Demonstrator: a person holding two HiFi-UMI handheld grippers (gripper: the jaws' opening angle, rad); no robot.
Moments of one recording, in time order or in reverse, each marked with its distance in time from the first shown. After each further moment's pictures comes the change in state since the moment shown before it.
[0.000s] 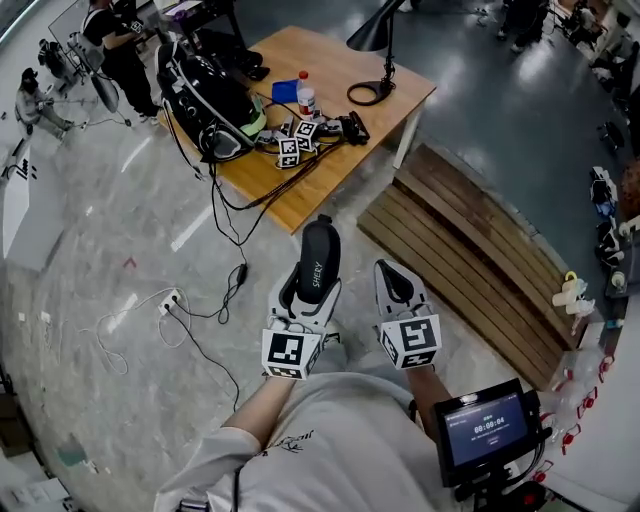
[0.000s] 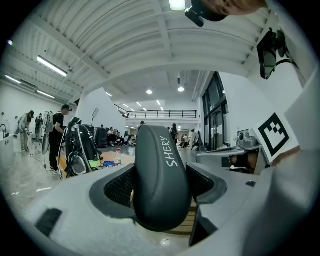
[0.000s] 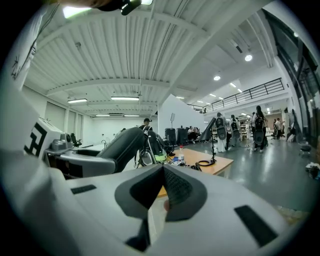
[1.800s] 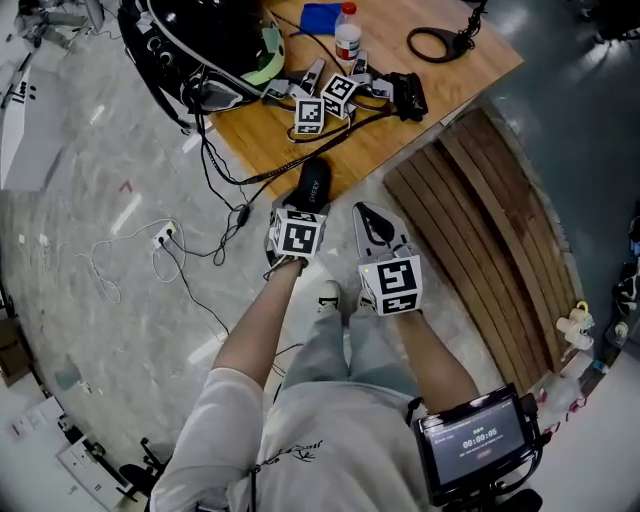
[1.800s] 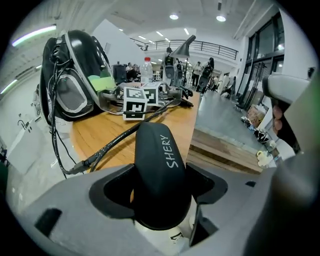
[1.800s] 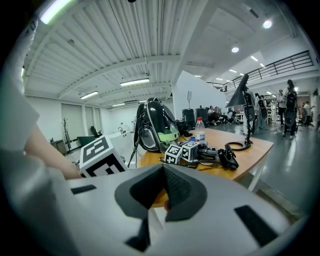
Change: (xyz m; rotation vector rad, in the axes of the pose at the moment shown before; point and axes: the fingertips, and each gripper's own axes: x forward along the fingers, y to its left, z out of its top) left arm 0.233 0.221 -0.263 -0.184 0.793 0.218; right arm 0.290 -0.037 -0.099 0.000 0.203 0.264
